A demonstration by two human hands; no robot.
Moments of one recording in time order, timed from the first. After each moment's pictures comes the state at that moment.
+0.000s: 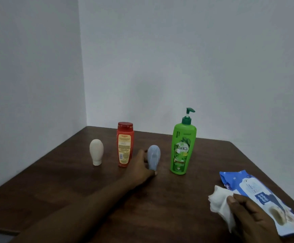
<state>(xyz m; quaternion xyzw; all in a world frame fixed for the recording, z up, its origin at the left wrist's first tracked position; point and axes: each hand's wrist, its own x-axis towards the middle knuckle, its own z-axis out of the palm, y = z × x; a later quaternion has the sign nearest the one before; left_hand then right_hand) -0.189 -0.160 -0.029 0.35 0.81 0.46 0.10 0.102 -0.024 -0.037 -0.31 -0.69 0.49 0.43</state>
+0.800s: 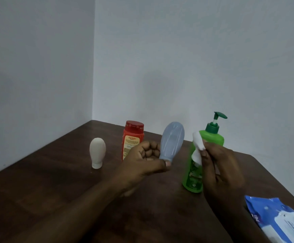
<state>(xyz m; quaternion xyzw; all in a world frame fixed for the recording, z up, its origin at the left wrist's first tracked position) -0.193 -0.184 0.009 0.32 0.54 0.74 0.22 -0.058 -0.012 0.020 0.03 -0.78 0.10 0.62</state>
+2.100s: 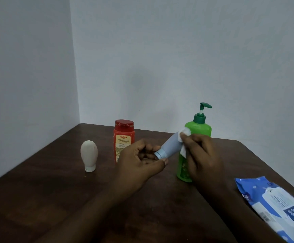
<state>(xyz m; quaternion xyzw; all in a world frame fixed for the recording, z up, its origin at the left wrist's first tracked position) -0.171 -0.185 0.010 0.39 0.64 0.67 0.01 -0.072 -0.007 0.011 0.02 -0.83 0.02 0.56</state>
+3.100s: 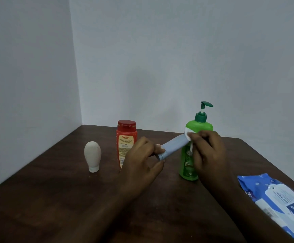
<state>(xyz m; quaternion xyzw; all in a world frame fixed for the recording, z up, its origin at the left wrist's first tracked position) -0.185 -0.183 -0.002 0.51 0.66 0.48 -0.27 -0.072 0.005 0.013 -0.04 -0.83 0.00 0.56</state>
